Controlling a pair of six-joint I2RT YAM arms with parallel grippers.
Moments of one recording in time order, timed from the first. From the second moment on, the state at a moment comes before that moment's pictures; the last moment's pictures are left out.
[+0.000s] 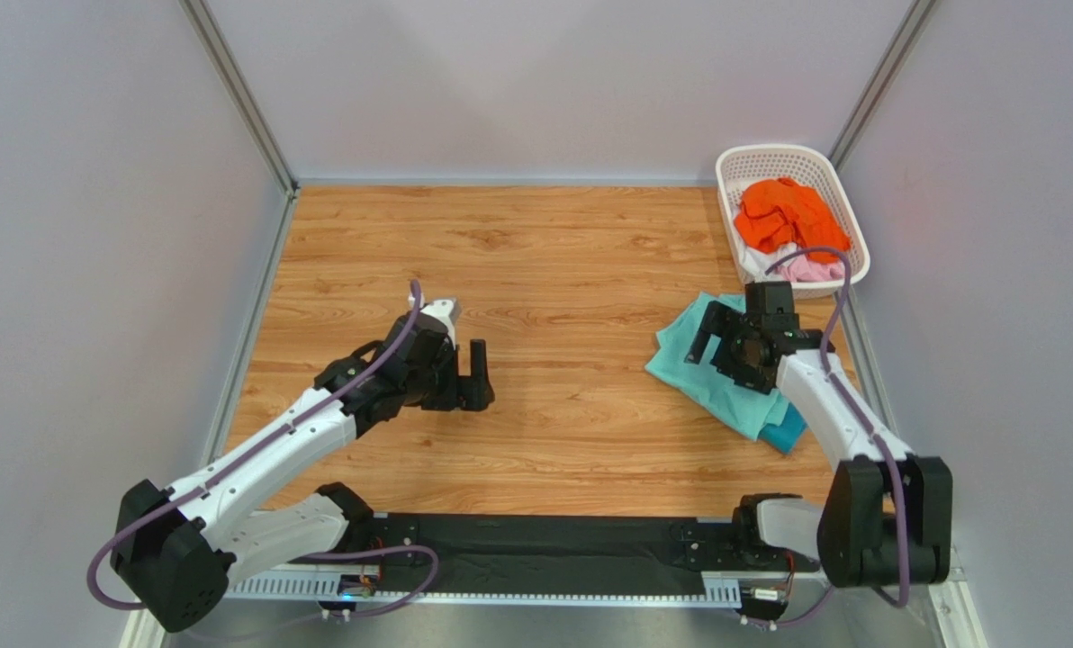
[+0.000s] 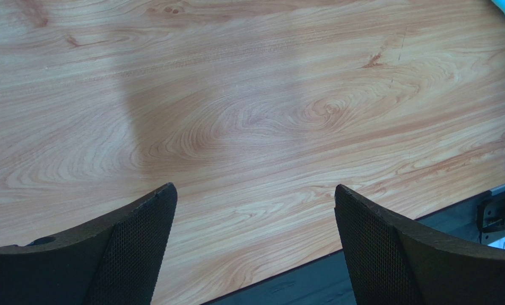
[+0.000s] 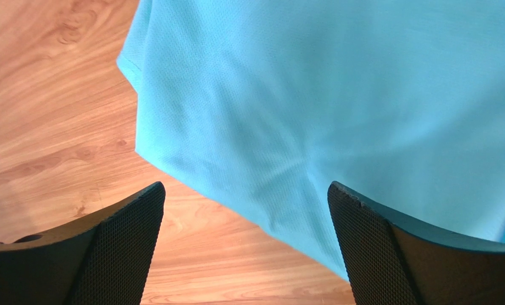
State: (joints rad) left arm -0.65 1.01 0.74 -0.59 -0.02 -0.55; right arm 0.04 1.24 0.77 -0.55 -0.04 0.46
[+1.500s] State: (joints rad) left arm -0.65 1.12 0.85 -0.67 0.00 -0.62; right arm -0.30 1.27 0.72 -0.55 0.08 0.49
